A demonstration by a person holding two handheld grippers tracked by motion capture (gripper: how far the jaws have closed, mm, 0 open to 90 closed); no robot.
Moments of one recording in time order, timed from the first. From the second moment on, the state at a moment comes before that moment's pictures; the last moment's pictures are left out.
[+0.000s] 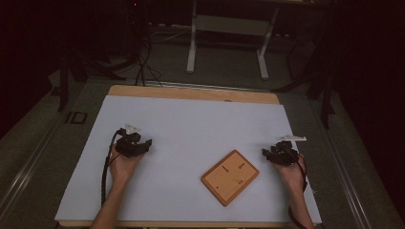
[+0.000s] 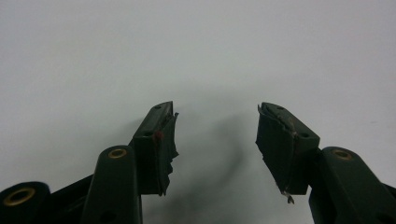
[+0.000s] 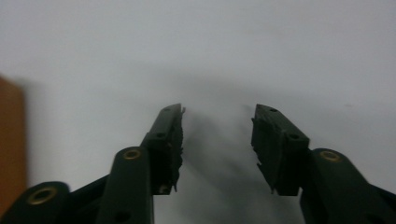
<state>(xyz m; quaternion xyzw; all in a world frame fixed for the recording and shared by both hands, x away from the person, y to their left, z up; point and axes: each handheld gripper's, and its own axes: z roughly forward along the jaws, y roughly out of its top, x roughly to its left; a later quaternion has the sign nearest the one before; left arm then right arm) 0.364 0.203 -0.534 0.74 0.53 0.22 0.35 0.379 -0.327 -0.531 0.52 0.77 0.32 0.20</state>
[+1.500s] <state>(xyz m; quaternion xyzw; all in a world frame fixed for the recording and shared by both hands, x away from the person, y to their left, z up) 0.339 0.195 -0.520 0.77 0.48 0.22 0.35 0.338 -0.281 -0.492 0.38 0.86 0.31 0.11</state>
